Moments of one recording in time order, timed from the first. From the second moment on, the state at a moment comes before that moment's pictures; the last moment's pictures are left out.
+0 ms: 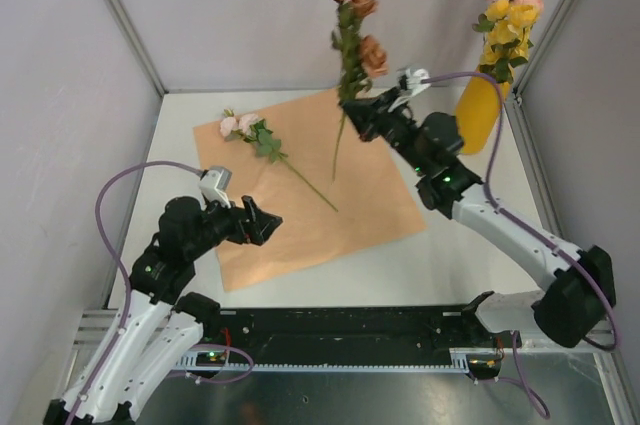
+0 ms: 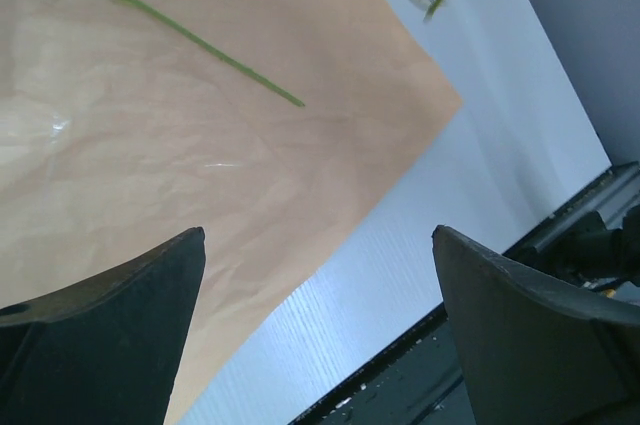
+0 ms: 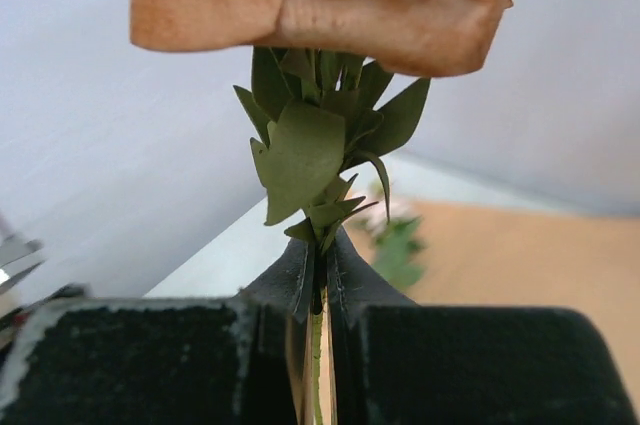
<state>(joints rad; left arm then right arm) -0.38 0.54 0.63 -0.47 0.30 -0.42 0.69 1.35 1.11 0.43 -0.12 0.38</state>
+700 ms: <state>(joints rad) -0.38 0.45 0.63 -0.53 0.19 -0.38 -0.09 1.26 1.25 0.62 -0.23 -0.02</state>
